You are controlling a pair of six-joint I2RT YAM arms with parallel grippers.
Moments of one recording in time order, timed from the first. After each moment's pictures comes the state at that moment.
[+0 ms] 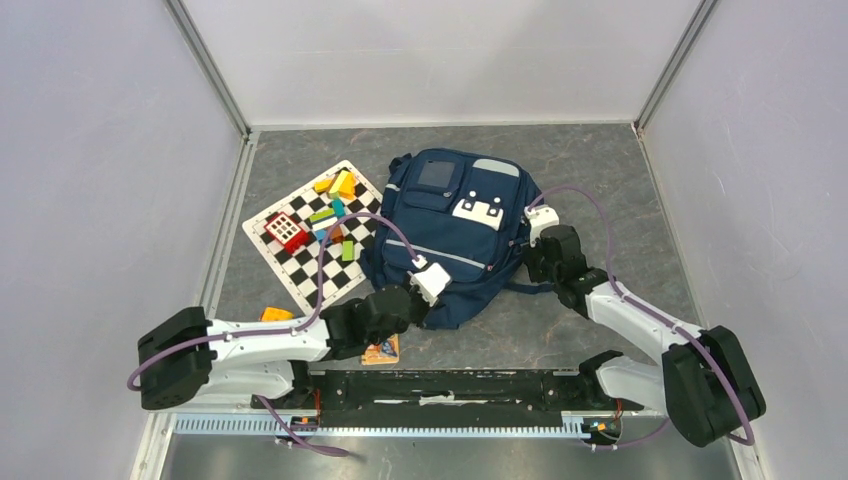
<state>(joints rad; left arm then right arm) -1.19 1.15 0.46 0.32 -0.36 -0.02 0.40 1.15 0.47 -0.02 0.18 0.03</state>
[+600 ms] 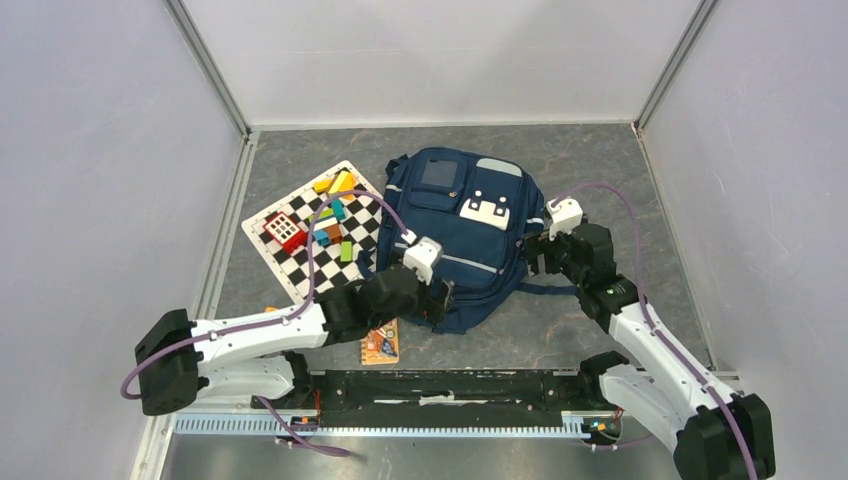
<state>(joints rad) -1.15 1.12 0.64 -0.08 -0.35 -0.33 0.32 0.89 0.49 -0.09 0.05 -0.05</state>
